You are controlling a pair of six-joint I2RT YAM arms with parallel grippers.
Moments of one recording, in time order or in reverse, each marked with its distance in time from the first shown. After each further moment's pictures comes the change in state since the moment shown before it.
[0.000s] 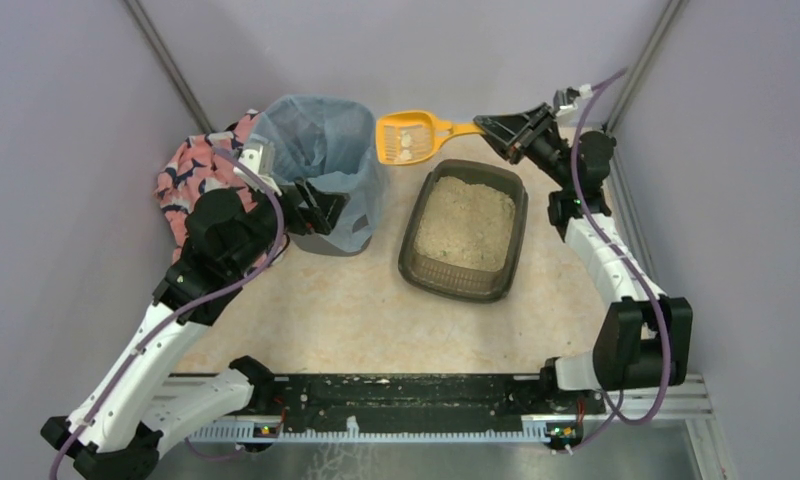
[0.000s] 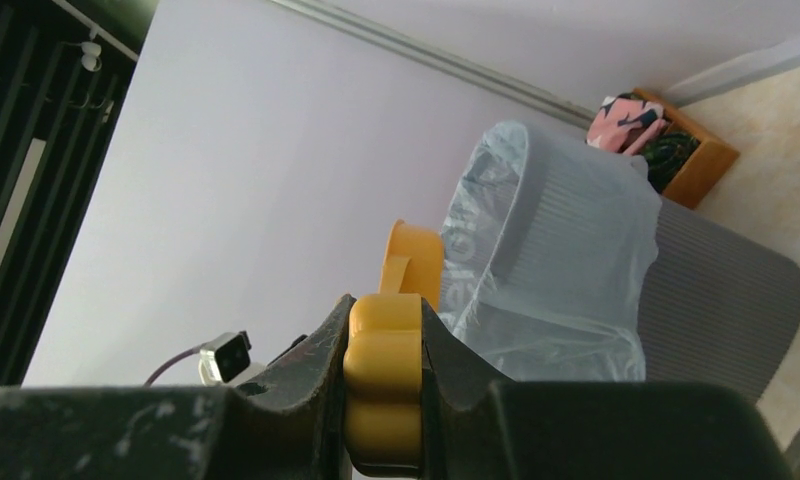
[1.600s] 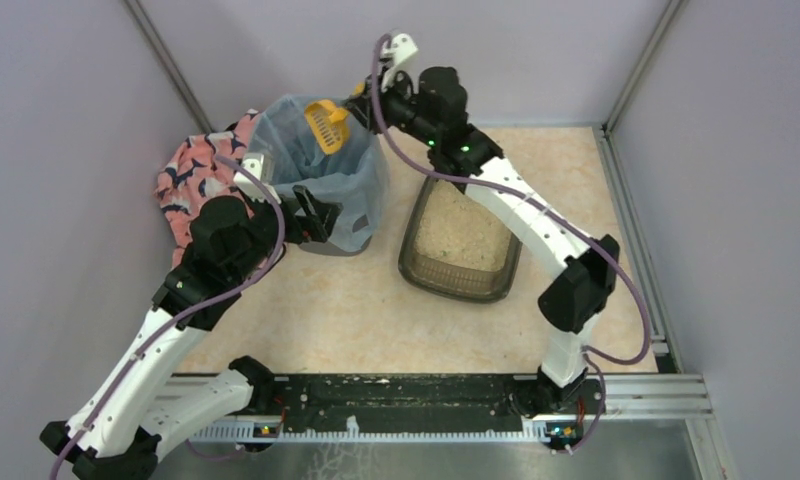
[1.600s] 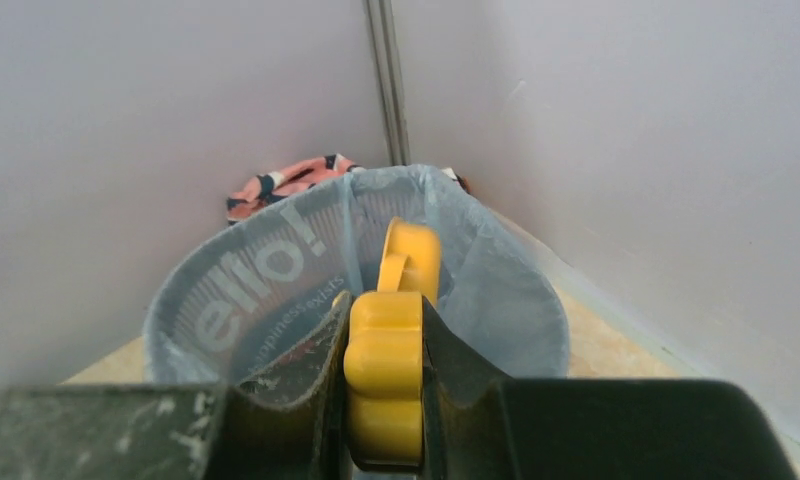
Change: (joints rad) left arm 0.000 -0.042 -0.035 -0.081 -0.077 0.003; right arm 0.672 0.526 0.964 -0.733 0.529 -1.379
